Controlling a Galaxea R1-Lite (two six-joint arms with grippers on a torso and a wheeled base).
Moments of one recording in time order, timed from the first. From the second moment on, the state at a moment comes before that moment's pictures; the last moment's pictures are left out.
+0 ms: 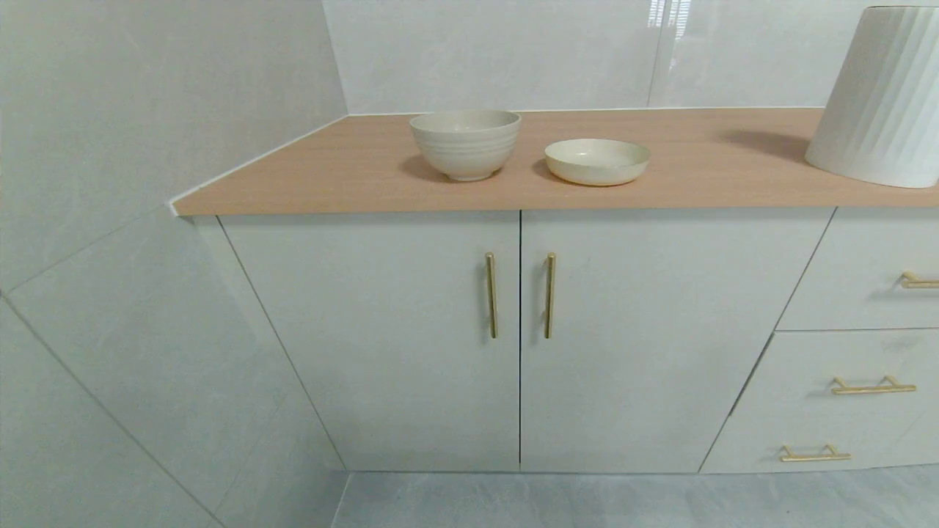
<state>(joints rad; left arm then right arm) 0.00 0.00 0.00 0.00 0.05 -0.01 0.00 0.00 0.00 0.00 -0.01 0.01</state>
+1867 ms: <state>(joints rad) 0.00 0.00 0.00 0.00 0.05 -0.01 0.10 0.64 -0.39 -0.04 0.28 0.01</state>
